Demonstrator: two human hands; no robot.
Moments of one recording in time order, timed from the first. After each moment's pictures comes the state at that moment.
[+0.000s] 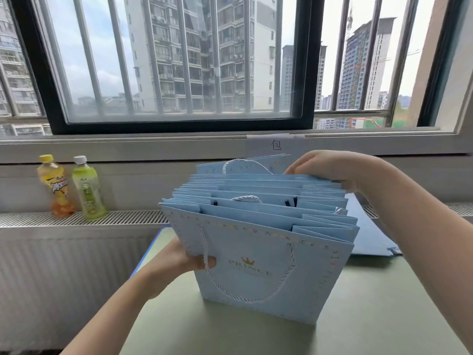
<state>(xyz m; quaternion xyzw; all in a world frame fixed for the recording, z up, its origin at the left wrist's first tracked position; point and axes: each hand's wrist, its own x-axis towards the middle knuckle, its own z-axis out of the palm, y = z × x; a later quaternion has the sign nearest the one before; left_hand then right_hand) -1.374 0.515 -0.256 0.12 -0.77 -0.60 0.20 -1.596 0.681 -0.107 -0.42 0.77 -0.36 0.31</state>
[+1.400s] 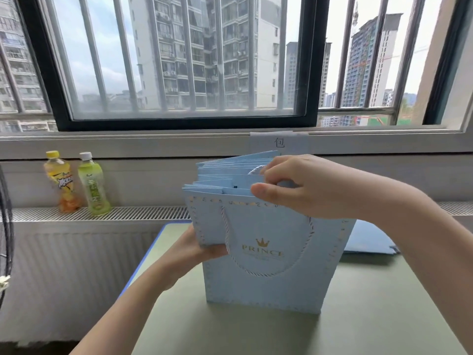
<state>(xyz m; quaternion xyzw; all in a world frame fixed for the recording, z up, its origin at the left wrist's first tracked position) -1.388 0.518 -0.259 0.09 -0.79 -0.57 0.23 -1.512 0.707 -0.114 -0.65 0.74 -0.13 -0.06</state>
